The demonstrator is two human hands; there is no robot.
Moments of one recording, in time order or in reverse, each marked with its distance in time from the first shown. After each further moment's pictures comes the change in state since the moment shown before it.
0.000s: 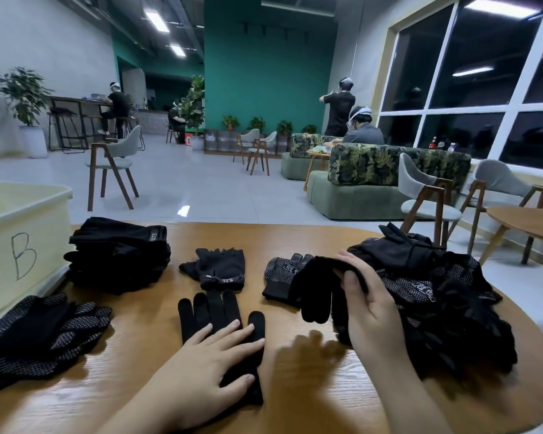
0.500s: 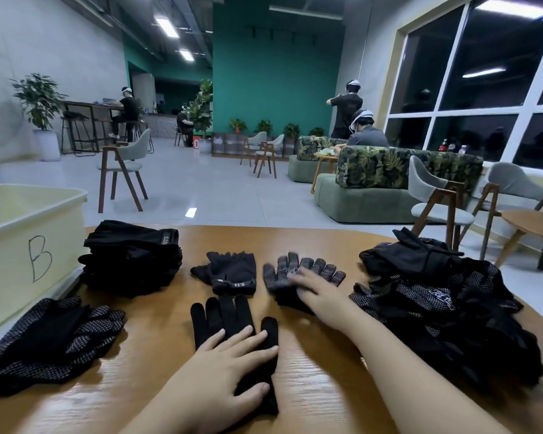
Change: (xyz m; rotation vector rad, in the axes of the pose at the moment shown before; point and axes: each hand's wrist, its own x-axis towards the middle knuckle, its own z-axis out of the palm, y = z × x) left_hand 0.000 0.002 -0.003 -0.020 0.000 0.011; right_hand 0.054 0.083 0.056 -0.345 -0.683 0.228
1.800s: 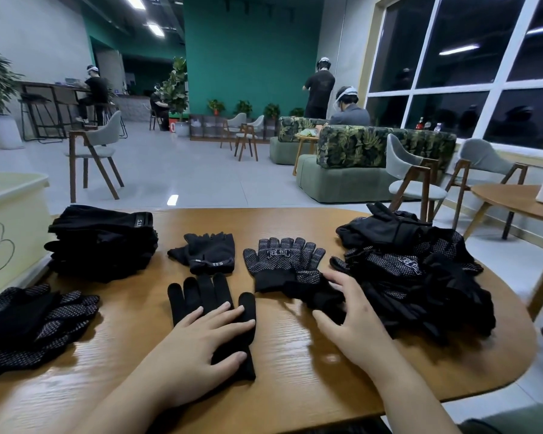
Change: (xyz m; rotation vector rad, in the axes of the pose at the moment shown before) left_hand -0.004 0.002 0.000 -0.036 0.033 -0.028; right_hand -0.120 0.004 -0.005 0.048 0.372 0.024
